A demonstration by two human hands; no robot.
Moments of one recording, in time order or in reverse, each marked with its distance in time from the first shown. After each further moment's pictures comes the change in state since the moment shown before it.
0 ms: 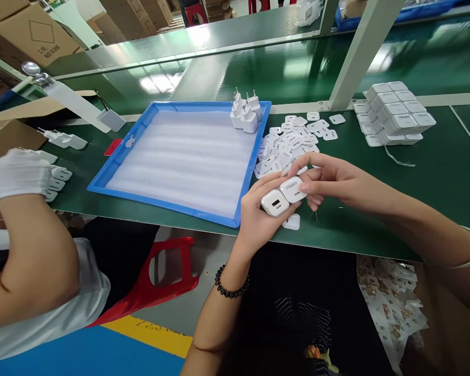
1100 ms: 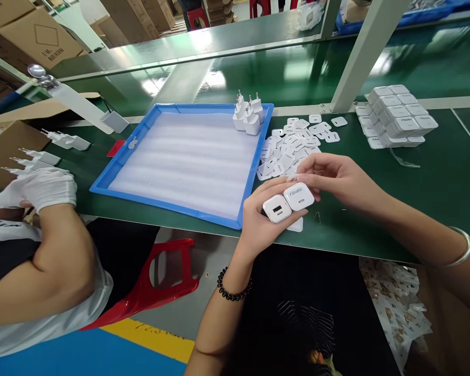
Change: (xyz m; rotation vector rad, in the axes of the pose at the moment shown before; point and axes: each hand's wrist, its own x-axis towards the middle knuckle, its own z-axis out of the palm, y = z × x) left_hand -0.002 0.004 -0.004 -0.048 -0.022 -0.011; right_hand 0.009 0.006 0.007 -0.055 0.270 -0.071
